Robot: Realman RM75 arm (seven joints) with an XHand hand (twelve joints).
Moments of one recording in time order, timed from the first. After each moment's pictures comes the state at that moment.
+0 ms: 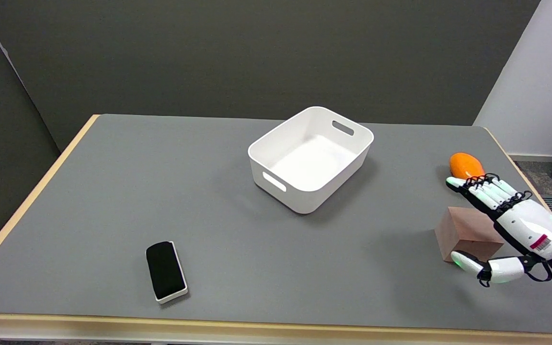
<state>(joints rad) -0.65 -0.91 -1.10 0.98 -0.04 1.31 0.91</state>
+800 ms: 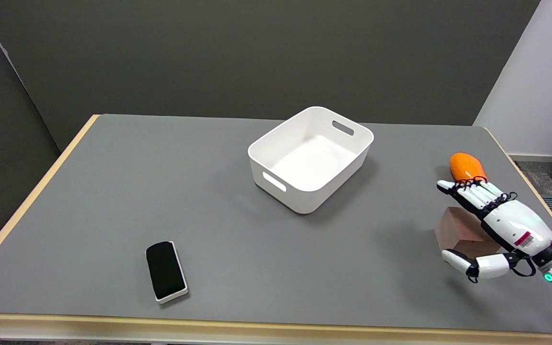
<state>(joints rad) -0.56 -0.88 -1.19 0.90 -0.04 1.28 0.90</state>
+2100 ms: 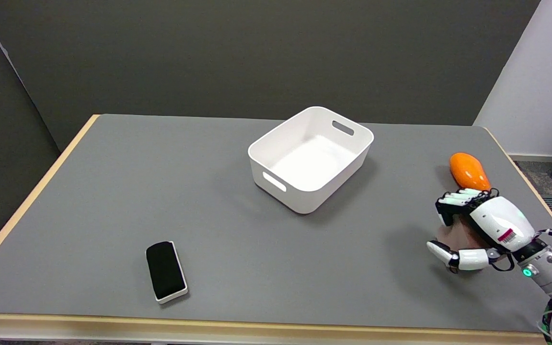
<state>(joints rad) -0.40 -0.91 -1.28 0.77 -0.03 1.36 0.86</state>
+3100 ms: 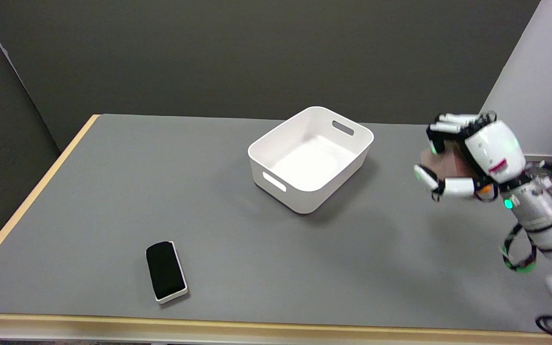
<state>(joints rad) -0.15 -0.85 -1.35 0.88 0.07 1.36 0.81</state>
